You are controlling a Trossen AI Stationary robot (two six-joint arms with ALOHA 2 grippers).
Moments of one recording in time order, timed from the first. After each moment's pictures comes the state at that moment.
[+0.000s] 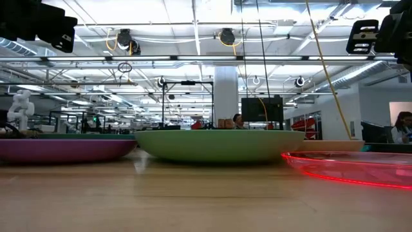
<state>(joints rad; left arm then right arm) -0.13 0.04 0.26 -0.26 0.09 0.05 -0.11 0.04 0.02 0.06 -0.89 -0.30</state>
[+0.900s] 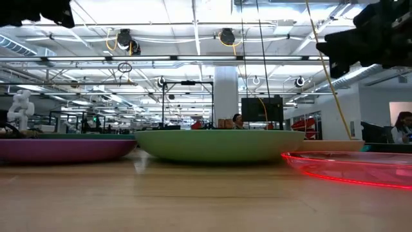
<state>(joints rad) -0.13 0.04 0.26 -0.03 0.11 0.22 -0.11 0.12 0.02 0.21 -0.20 0.13</state>
